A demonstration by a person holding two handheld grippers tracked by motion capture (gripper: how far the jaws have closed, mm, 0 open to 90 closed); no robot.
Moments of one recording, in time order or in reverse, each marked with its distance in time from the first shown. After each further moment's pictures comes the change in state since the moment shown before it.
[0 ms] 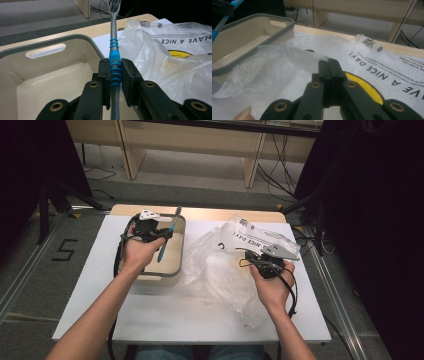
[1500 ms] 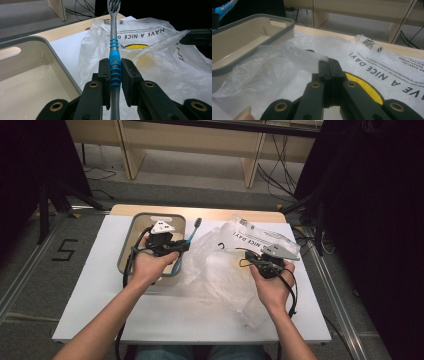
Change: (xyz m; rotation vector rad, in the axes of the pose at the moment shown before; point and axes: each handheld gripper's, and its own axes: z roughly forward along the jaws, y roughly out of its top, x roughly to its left) left arm -0.052 -0.010 -0.014 -0.011 -0.164 0.061; right arm 0.000 0.000 0.000 -0.002 0.001 -0.002
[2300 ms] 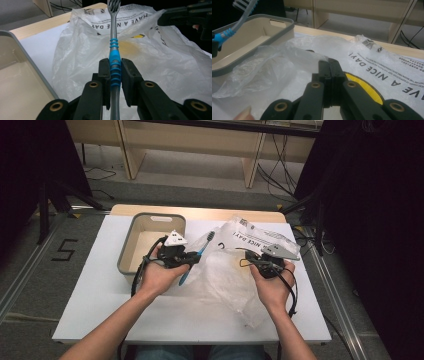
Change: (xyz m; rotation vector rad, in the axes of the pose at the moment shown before) left arm -0.033 -0.015 0.011 0.057 -0.074 0.074; right arm -0.001 0.000 0.000 -0.002 0.000 0.001
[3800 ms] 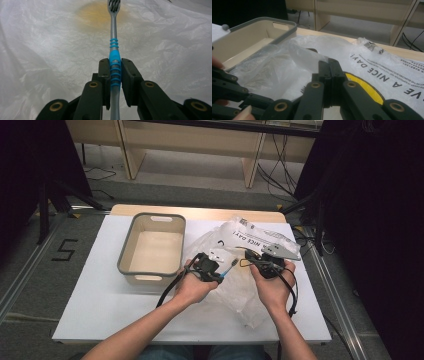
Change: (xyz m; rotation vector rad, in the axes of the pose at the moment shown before) left arm -0.050 -0.014 0.080 0.260 -0.036 0.040; right arm 0.002 0.003 -0.003 -0.015 0.012 -0.004
